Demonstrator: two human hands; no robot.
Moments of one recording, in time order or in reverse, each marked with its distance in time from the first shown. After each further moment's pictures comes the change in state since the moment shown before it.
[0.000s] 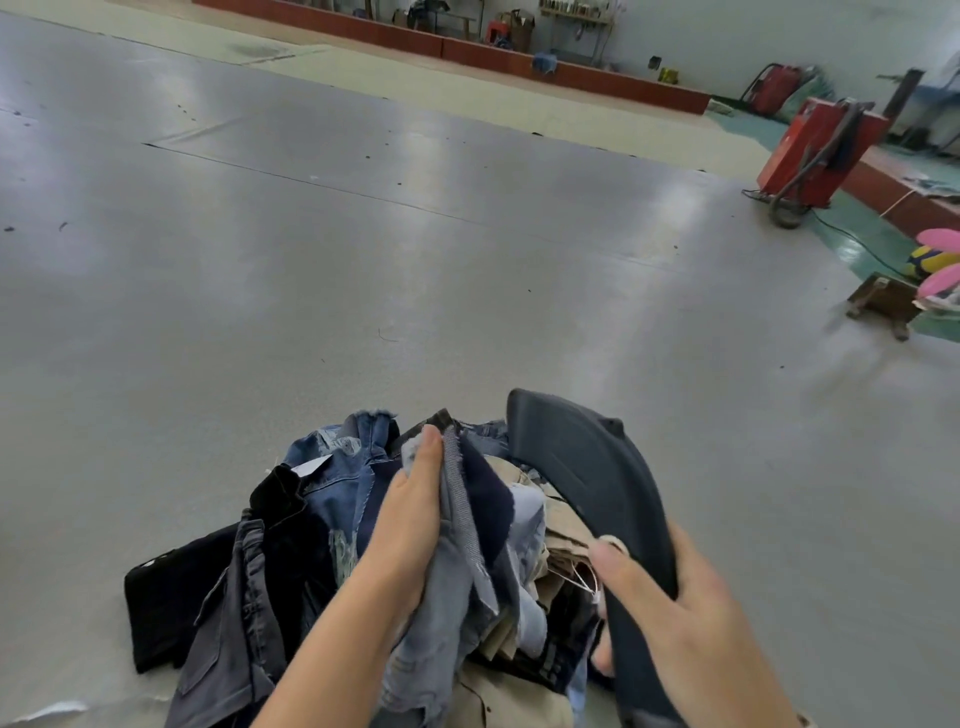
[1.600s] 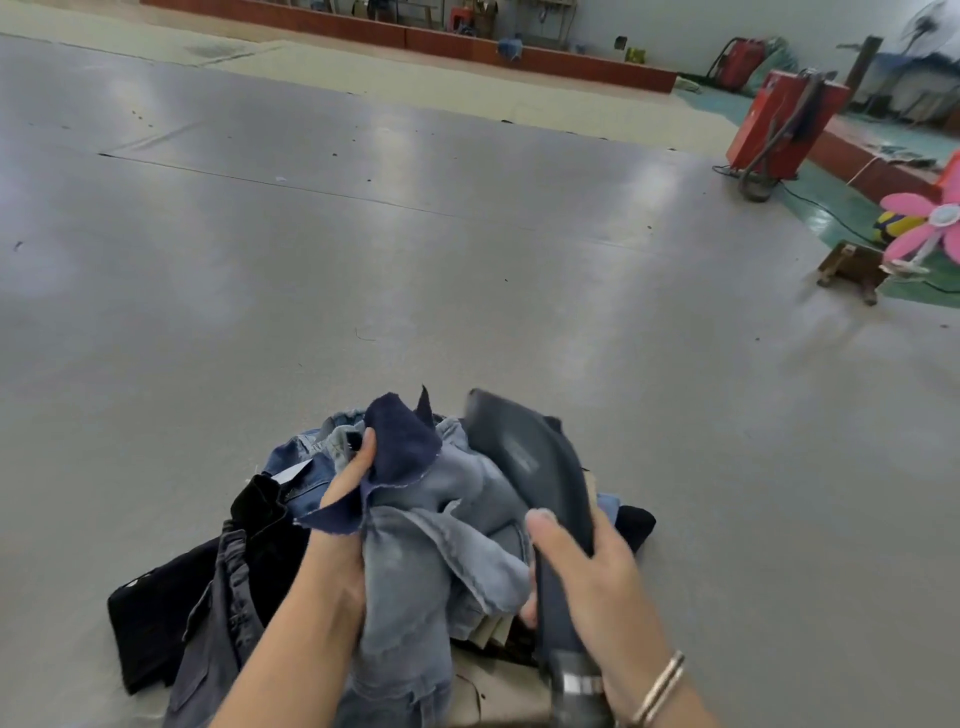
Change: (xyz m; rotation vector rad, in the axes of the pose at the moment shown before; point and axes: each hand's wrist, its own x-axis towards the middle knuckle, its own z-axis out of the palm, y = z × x) left_hand -0.002 0.018 -0.006 -0.327 0.068 -0.059; right_hand 0.020 0.028 0.024 0.229 -0.045 0.072
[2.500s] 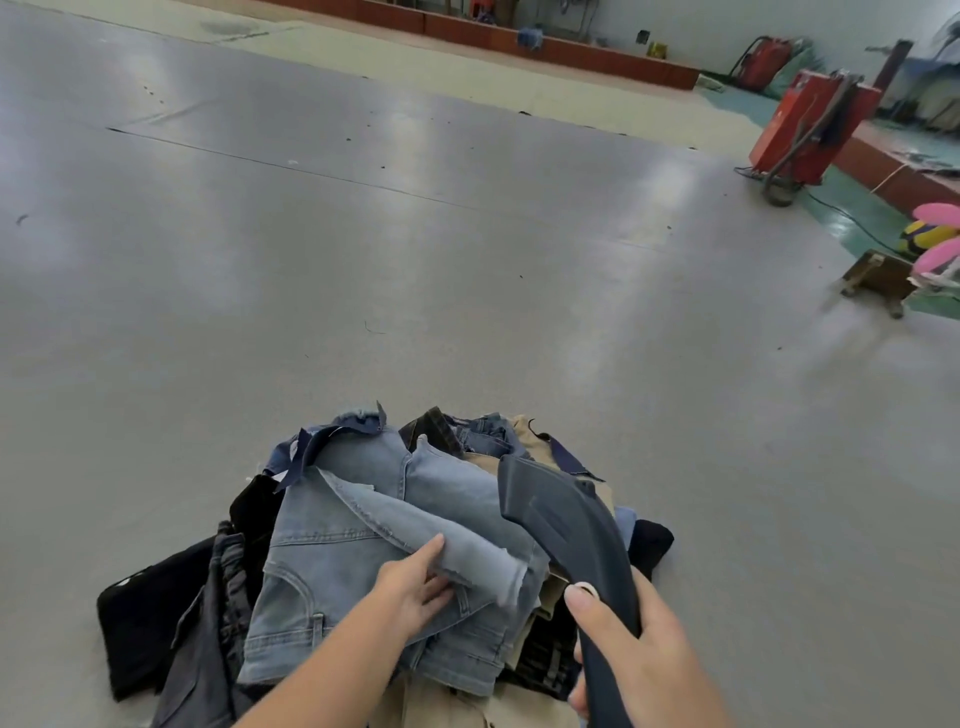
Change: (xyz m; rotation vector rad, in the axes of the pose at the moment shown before) left_hand 0.105 -0.129 -0.063 0.255 0.206 -0.585; right_hand 0.018 0.032 -0.011 -0.079 0.082 0.186
